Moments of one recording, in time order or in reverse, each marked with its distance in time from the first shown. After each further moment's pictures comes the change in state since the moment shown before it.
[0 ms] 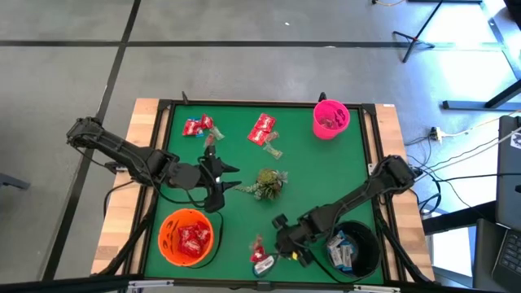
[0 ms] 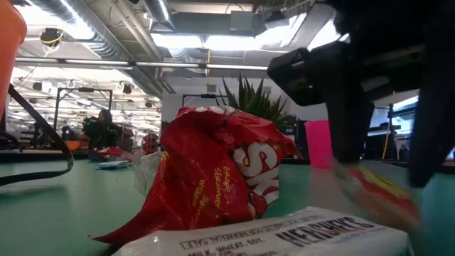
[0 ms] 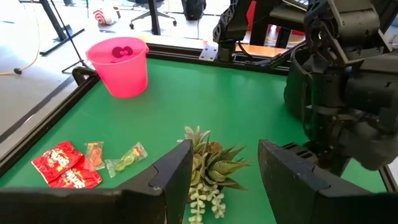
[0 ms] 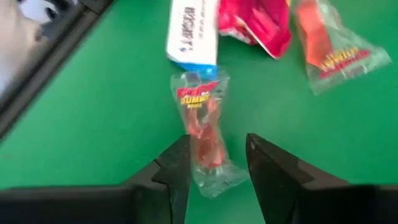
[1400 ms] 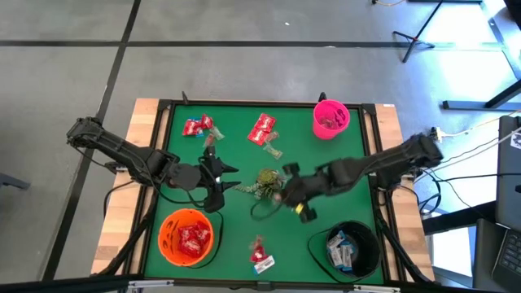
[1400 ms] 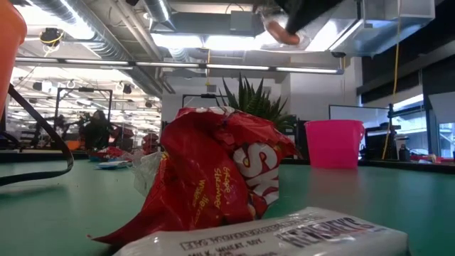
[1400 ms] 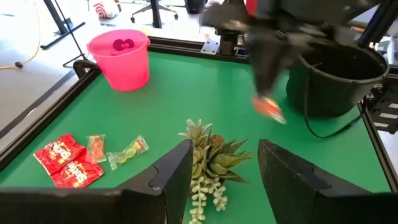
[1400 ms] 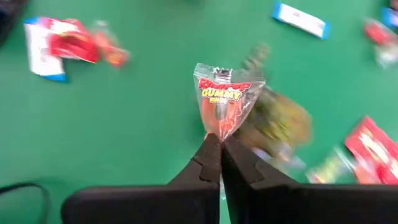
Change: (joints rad) left arm 0.000 0.000 0.000 -0.031 0.000 -0.020; right arm -0.250 -0.376 0.141 -0.456 0.206 -0.043
